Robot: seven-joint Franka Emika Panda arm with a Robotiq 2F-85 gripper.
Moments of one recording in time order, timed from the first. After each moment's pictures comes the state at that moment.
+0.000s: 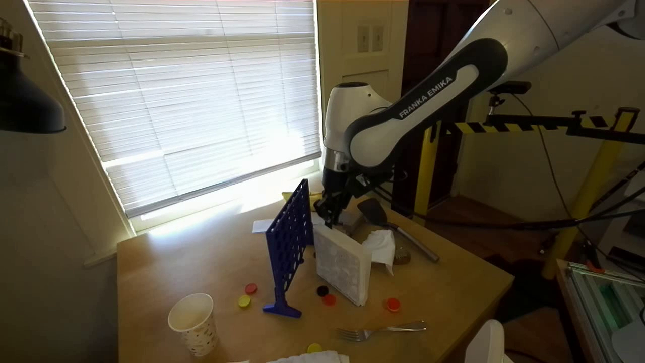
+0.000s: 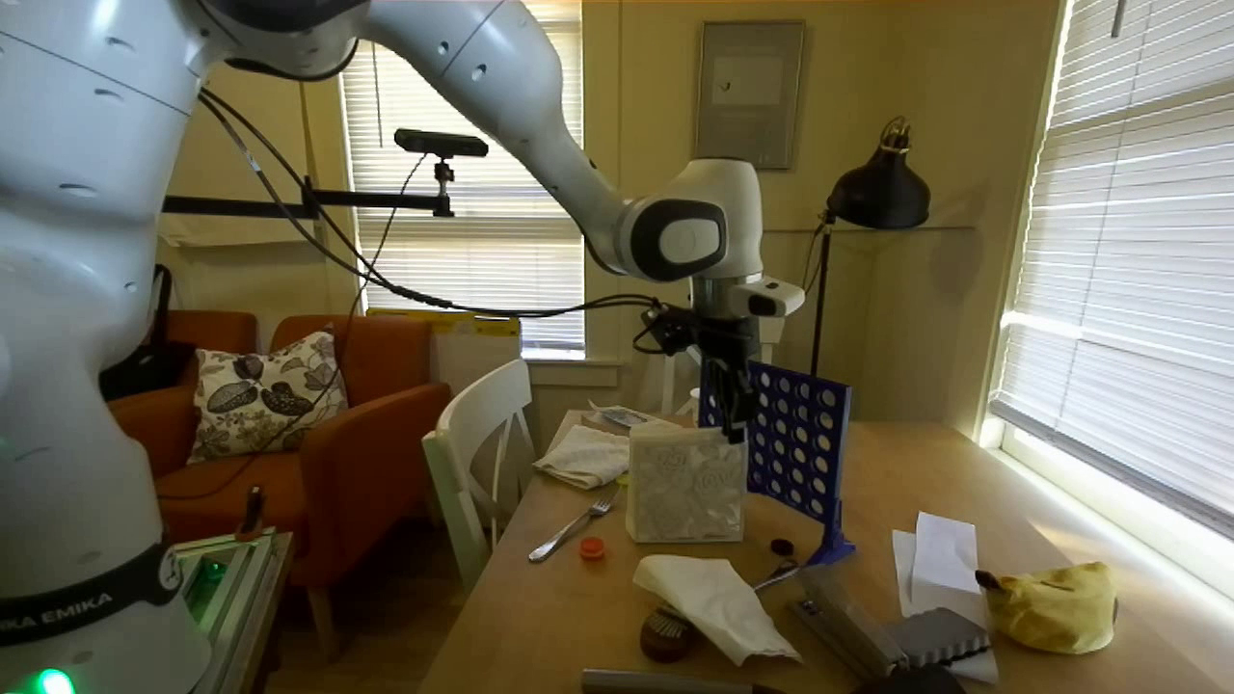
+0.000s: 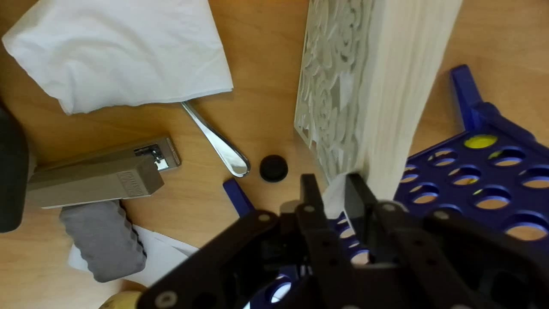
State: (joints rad) arm 0.02 0.39 -0.01 -1.89 0.03 2.45 0.26
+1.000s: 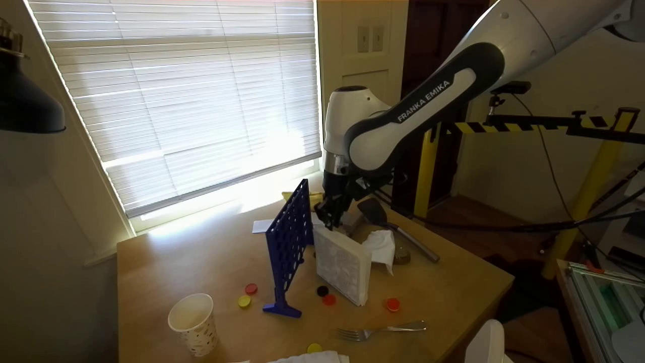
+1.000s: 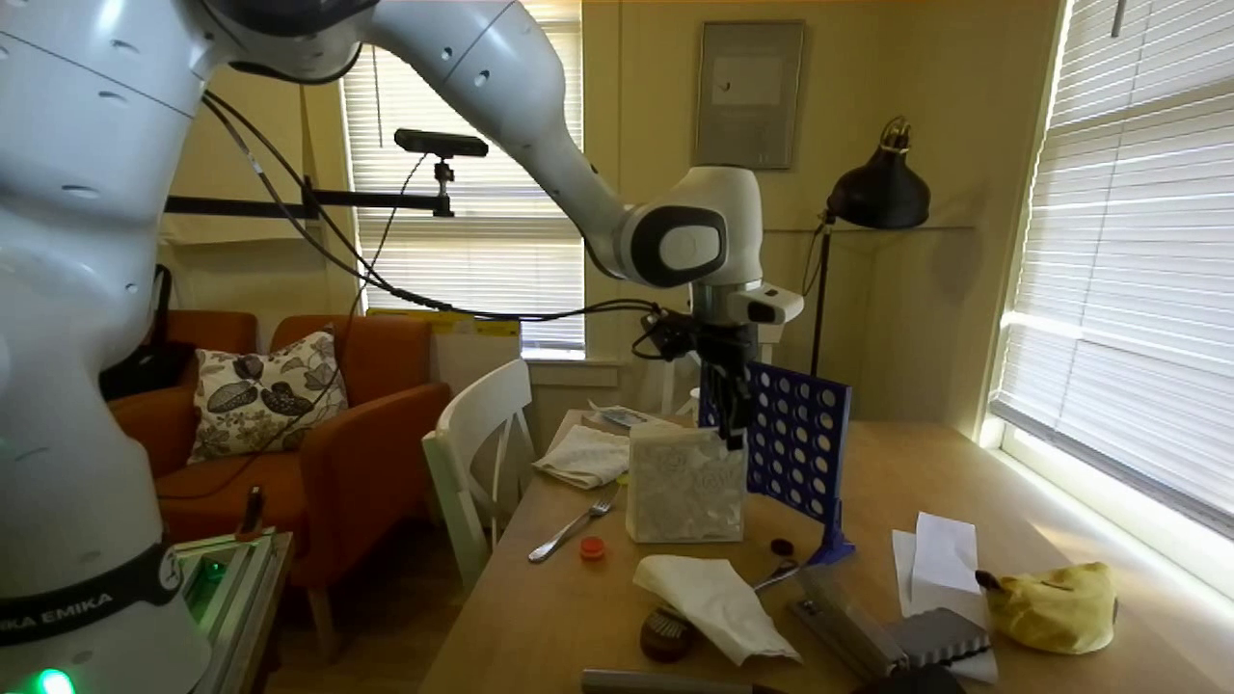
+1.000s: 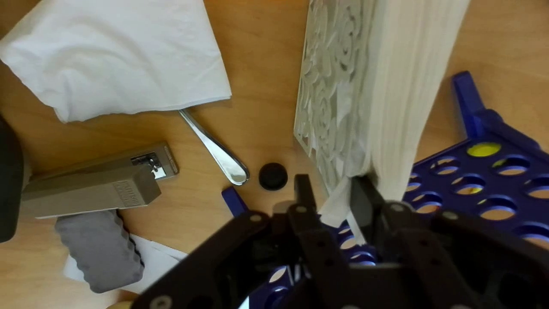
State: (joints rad) arm 0.02 0.41 -0.01 -1.89 0.03 2.45 0.26
